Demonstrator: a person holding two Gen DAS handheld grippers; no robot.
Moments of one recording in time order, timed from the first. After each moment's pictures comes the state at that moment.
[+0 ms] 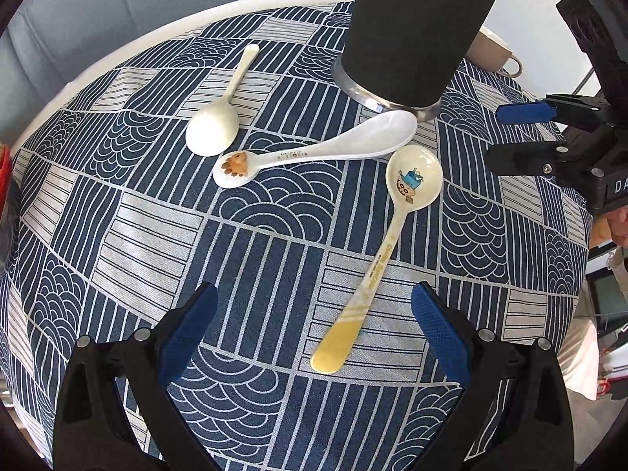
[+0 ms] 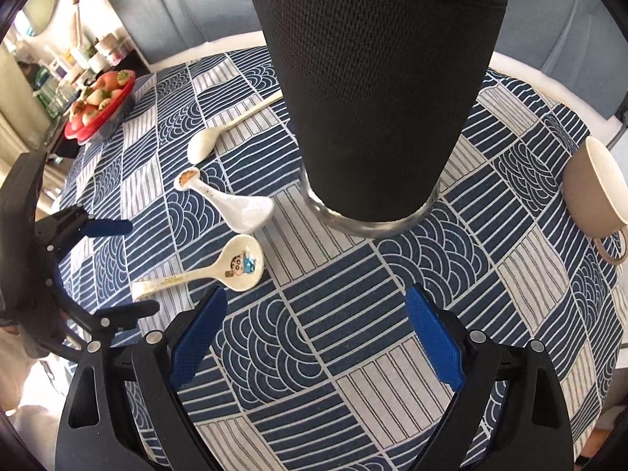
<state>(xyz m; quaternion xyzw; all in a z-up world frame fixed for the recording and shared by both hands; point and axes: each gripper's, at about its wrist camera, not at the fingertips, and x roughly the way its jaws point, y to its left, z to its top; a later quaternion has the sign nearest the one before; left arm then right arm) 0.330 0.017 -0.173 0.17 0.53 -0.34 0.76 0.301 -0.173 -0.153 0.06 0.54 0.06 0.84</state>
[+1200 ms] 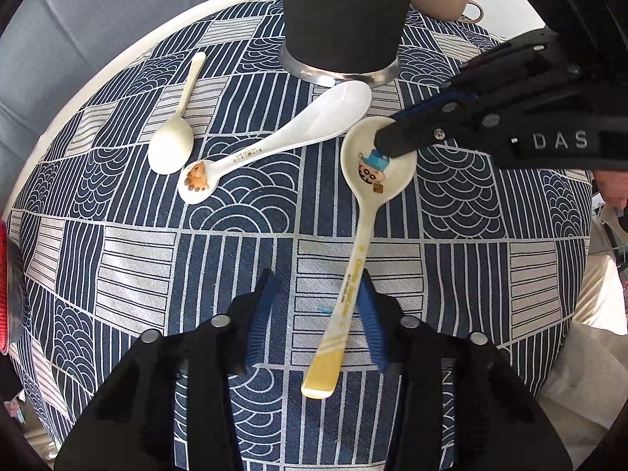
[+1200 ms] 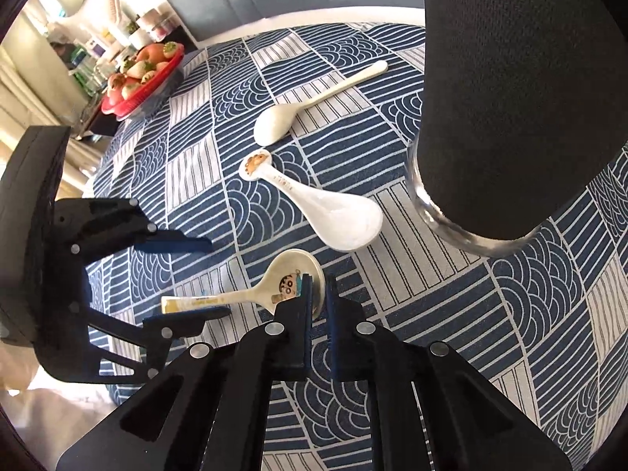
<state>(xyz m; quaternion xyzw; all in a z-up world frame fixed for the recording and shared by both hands) 0.317 0.001 -0.173 0.26 0.51 -0.38 0.73 0.320 -0.122 -0.165 0.07 0.54 0.15 0.83</state>
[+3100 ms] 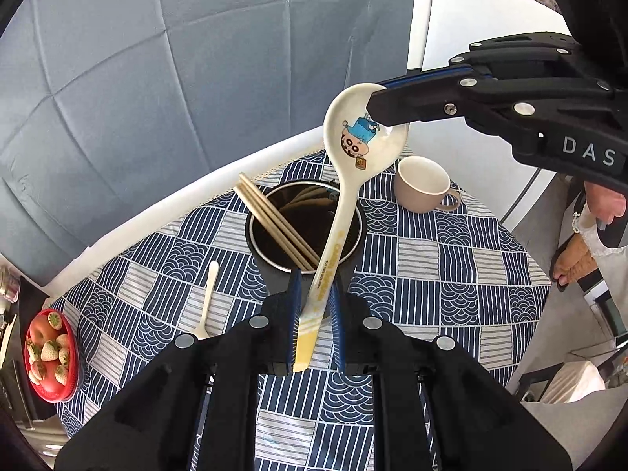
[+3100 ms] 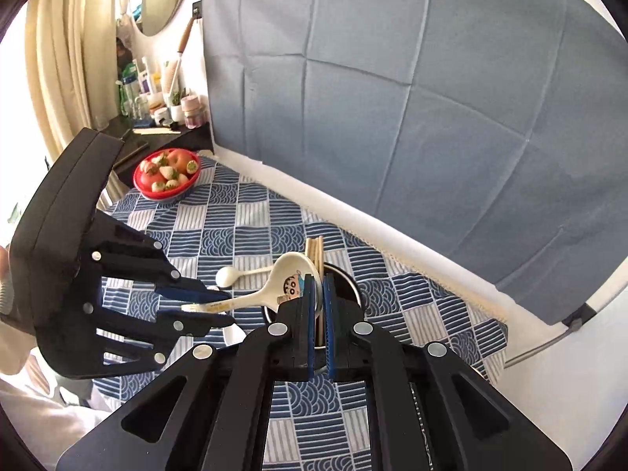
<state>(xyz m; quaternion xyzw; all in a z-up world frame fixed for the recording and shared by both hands) 0.330 -0.115 0.026 0.18 0.40 -0.35 0.83 0.303 -0.235 0.079 -0.11 0.36 0.15 0.92</state>
